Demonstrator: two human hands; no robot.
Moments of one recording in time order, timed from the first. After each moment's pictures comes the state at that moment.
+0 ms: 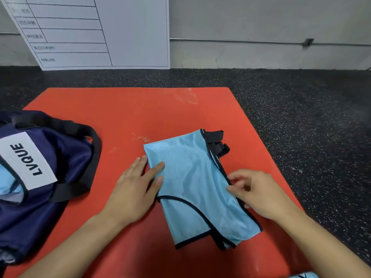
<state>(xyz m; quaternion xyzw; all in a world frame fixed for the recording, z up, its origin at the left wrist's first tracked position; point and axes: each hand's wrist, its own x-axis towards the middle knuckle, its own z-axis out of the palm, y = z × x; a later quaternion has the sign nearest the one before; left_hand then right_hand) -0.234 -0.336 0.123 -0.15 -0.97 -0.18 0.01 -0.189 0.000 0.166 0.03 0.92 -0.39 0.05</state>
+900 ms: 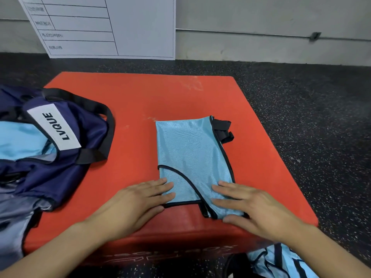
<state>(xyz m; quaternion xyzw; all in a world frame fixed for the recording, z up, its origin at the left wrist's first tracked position) -0.137 -0.375 0.121 -0.44 -0.89 -0.15 0.02 -0.099 -0.008 0.142 -0.36 0.92 -0.14 0.00</state>
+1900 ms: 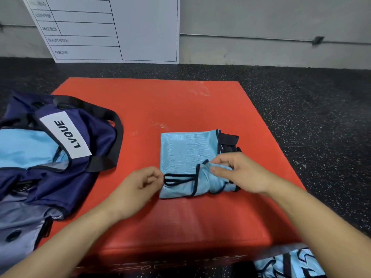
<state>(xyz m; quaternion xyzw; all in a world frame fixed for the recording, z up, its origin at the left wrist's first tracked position) -0.166 -0.376 0.149 -0.16 -0.83 -0.52 -0.13 -0.185 -0.072 0.188 -0.14 0.87 -0.45 0.15</state>
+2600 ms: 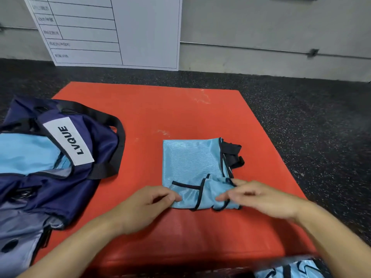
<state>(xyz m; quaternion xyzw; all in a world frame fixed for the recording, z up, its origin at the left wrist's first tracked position) -0.161 -0.369 0.157 -0.20 -0.84 -0.47 -0.18 -0.154 -0.040 0.196 -0.13 0.86 -0.40 0.30</state>
